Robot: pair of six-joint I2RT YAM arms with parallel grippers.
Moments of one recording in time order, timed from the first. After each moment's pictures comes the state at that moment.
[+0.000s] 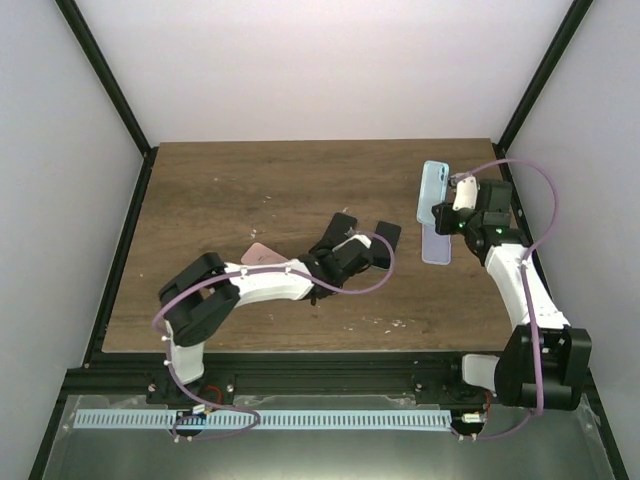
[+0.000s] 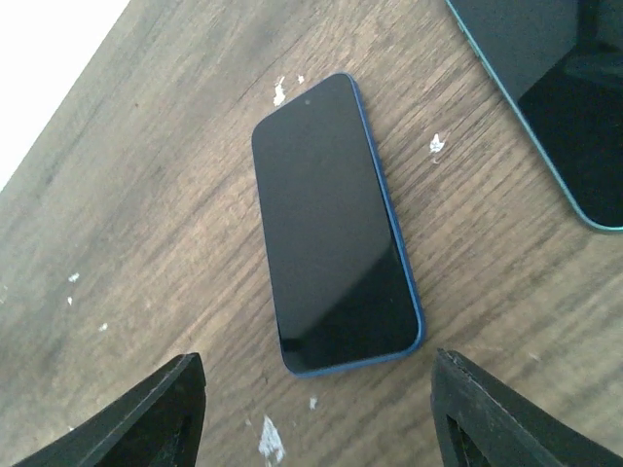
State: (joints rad) left arm -1.03 1.92 1.21 -0.21 -0.69 0.06; right arm -0.07 1.25 0.91 -0.33 -0.39 0.00
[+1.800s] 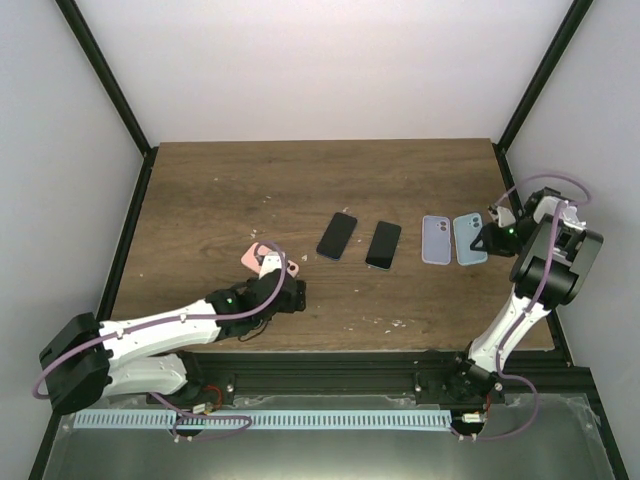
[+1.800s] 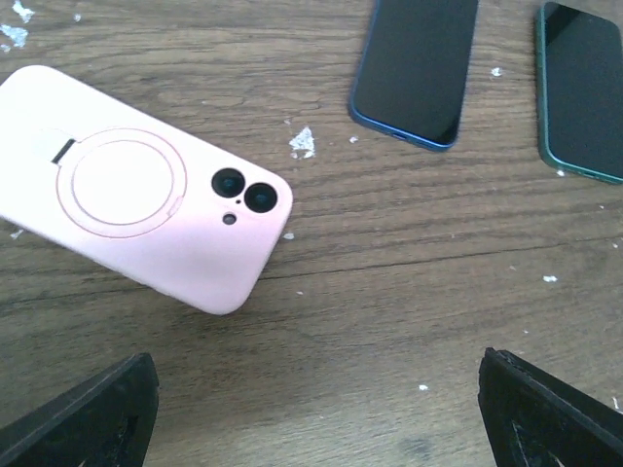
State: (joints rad) left arm -1.02 1.16 0.60 -0.29 -0.43 -0.77; right arm -0.52 1.97 1.41 -1.02 -0.47 -0.52
